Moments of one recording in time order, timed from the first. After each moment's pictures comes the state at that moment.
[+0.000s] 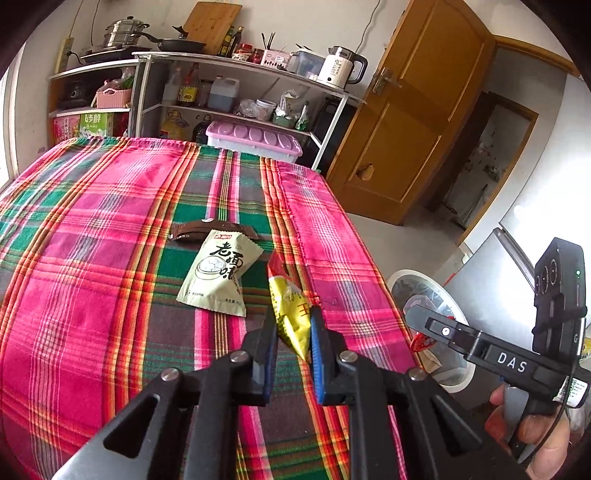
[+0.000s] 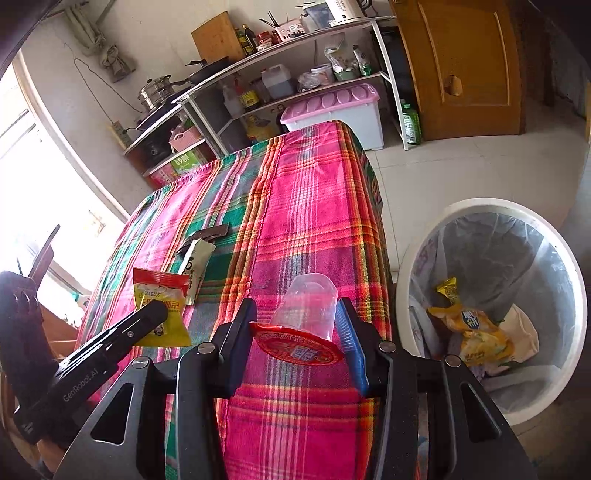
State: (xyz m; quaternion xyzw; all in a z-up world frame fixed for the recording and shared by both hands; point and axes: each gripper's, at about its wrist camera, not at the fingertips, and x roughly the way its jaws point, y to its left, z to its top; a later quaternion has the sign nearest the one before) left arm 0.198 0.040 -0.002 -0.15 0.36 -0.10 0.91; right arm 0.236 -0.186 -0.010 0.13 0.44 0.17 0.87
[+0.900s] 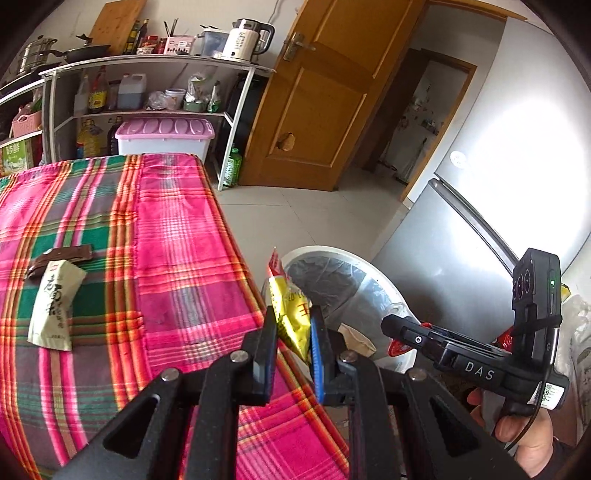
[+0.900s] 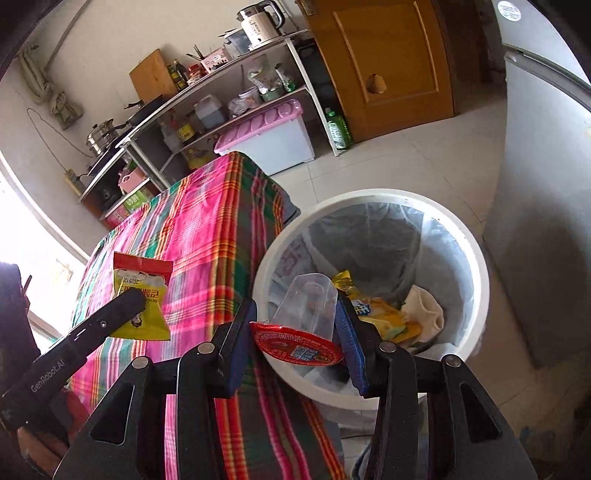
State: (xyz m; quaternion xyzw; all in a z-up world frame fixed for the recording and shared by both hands) left arm 0.235 -0.092 0.010 -0.10 0.39 -0.23 0.89; right arm 0.212 -0.317 -0.018 0.18 0.43 0.05 0.88
